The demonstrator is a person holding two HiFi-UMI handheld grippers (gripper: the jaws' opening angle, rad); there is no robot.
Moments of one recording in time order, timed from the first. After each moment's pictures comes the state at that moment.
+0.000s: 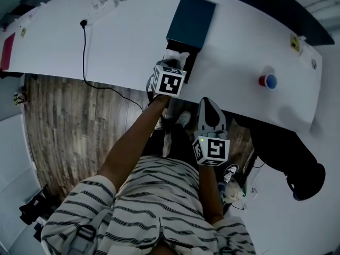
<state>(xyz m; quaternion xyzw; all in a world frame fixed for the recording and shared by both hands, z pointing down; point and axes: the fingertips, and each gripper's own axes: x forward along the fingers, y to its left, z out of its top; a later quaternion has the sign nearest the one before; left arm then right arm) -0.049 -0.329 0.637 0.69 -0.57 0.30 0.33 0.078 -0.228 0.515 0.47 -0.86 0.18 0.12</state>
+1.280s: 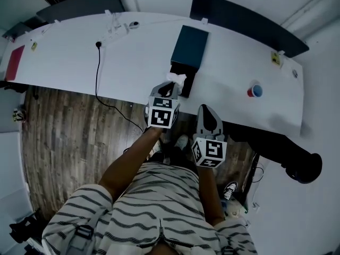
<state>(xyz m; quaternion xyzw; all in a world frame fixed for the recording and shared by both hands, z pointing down) -0.061 -0.260 0.499 0.74 -0.60 0.18 0.25 0.058 -0.201 0.443 0.49 -0.86 0.13 0.09</state>
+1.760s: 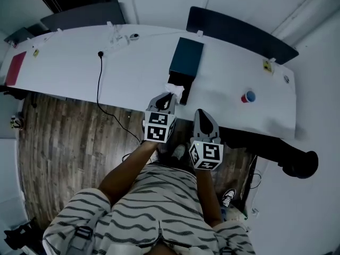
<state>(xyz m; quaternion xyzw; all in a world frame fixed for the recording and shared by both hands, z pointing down) -0.058 -0.224 0.456 0.77 -0.59 0.13 0.19 0.050 -0.184 0.417 0.49 -0.86 0.11 0.07</state>
